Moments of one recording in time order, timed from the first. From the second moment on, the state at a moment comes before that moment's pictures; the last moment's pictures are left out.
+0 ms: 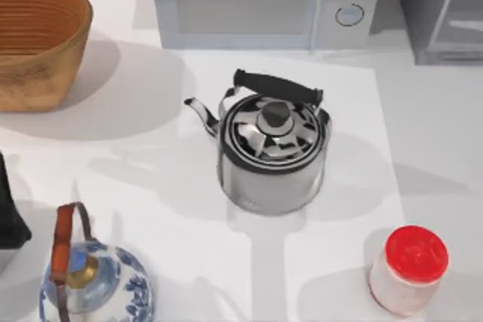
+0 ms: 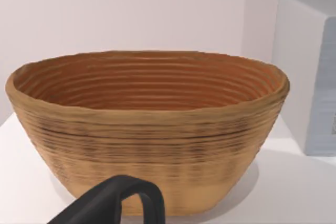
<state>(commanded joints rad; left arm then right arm) 0.00 0.00 0.00 0.00 0.00 0.00 -0.62 1.80 0.55 0.31 -1.28 -0.90</state>
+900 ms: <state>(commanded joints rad) 0.00 0.00 0.00 0.00 0.00 0.00 -0.68 1.72 0.60 -0.20 -1.35 -1.21</state>
